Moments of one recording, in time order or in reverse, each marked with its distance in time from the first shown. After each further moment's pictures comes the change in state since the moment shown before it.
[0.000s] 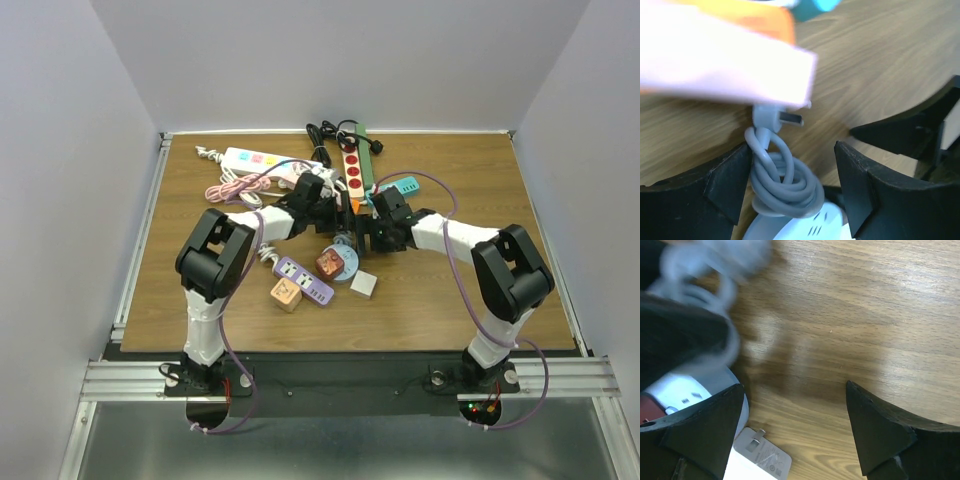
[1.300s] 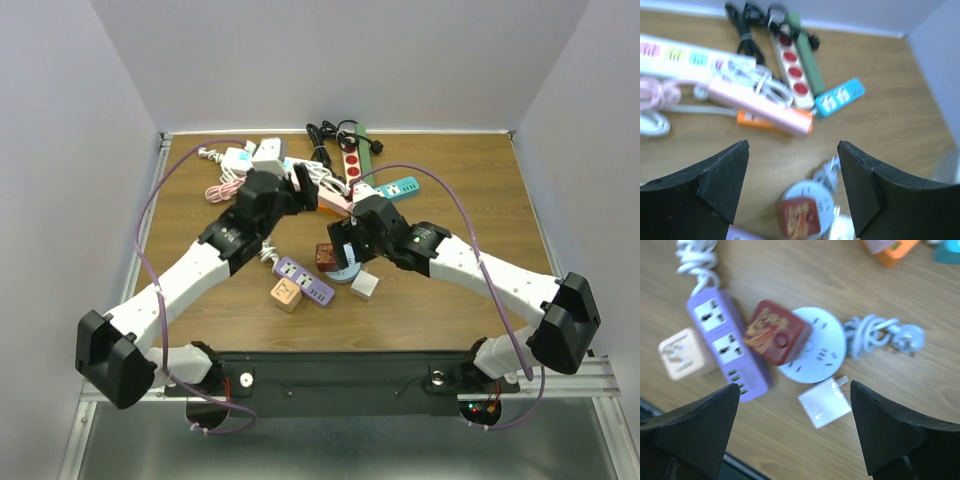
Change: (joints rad) left arm -0.049 -0.717 -0.114 -0.180 -0.586 0.150; right arm 0.331 -0.350 0.080 -0.179 0.212 -0.062
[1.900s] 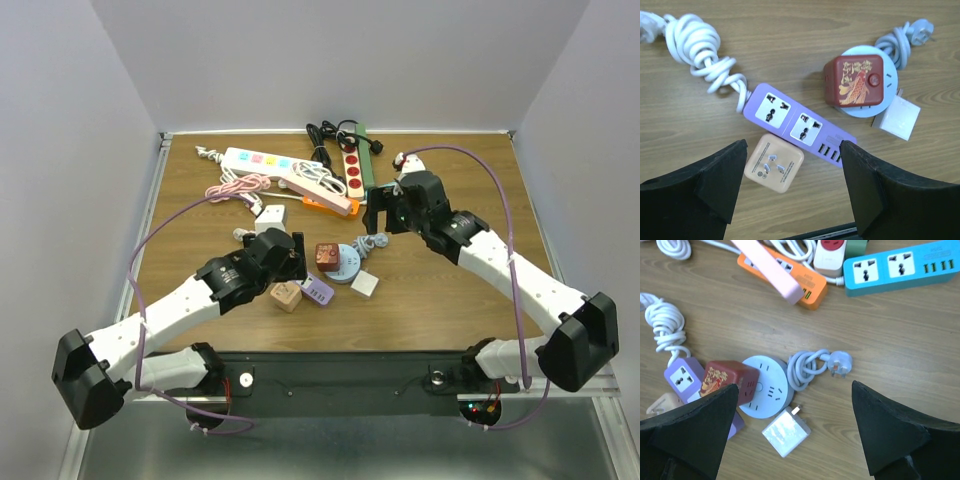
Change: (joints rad) left arm -0.251 -0.237 -0.265 -0.485 -0.194 -0.211; right arm -0.275 -0.111 -0.044 0.103 -0.012 0.011
